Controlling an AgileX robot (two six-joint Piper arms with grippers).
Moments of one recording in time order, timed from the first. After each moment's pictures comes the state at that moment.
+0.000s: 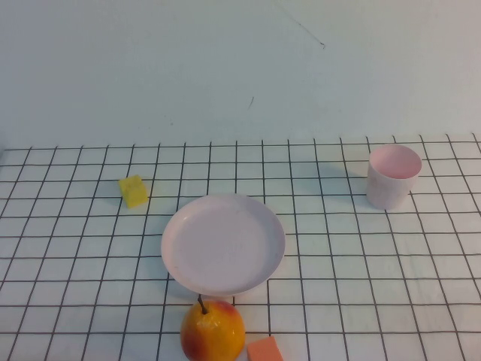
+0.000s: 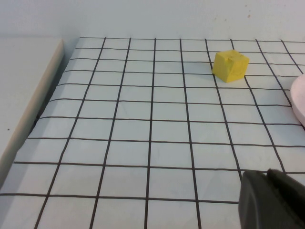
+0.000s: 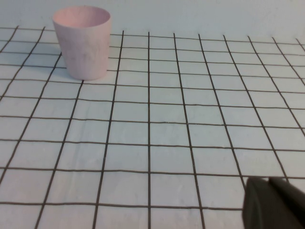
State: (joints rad) right arm -0.06 -0.01 0.03 0.01 0.42 -0.08; left arm 0.01 -0.01 0.02 -0.04 0.38 -0.07
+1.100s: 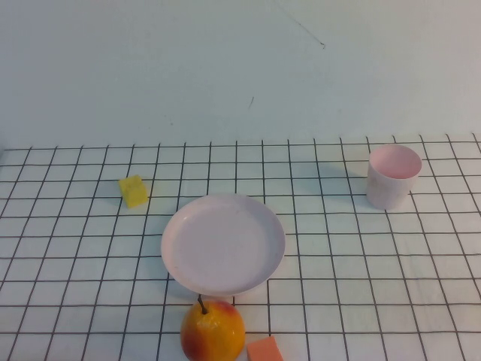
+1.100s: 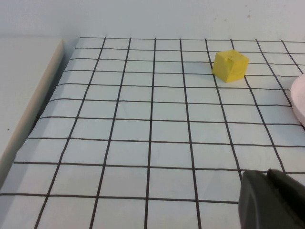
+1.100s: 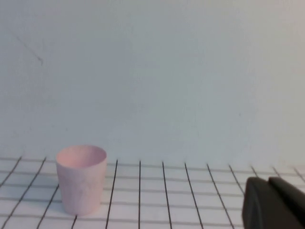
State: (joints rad) right arm -0.06 -0.01 0.03 0.00 0.06 -0.08; left arm 0.01 -0.01 0.02 -0.04 0.38 -0.07
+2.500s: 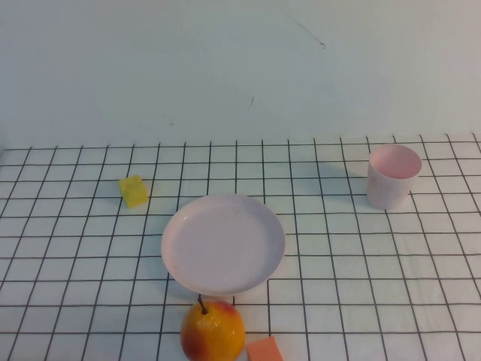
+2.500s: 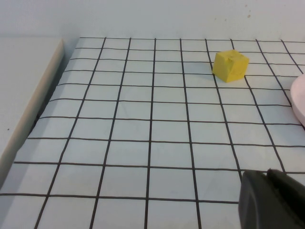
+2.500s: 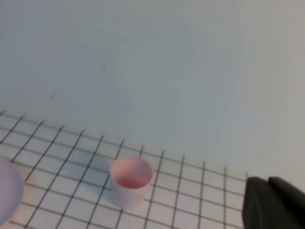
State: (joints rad) right arm -0.06 0.73 -1.02 0.29 0.74 -0.46; left arm 0.01 -0.01 0.02 -0.04 0.38 -0.07
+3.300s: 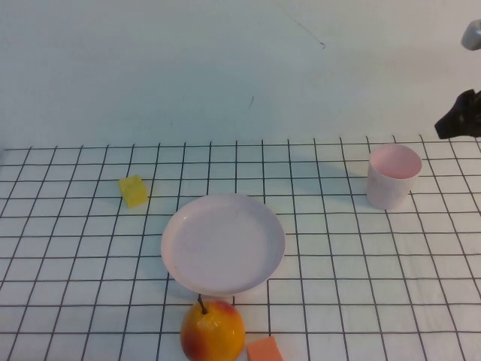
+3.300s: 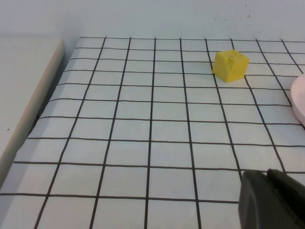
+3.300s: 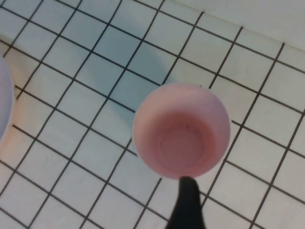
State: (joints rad) right arm -0.04 1.82 -1.52 0.51 0.91 -0.74; left arm 0.01 -0.01 0.02 -0.04 0.38 -0.07
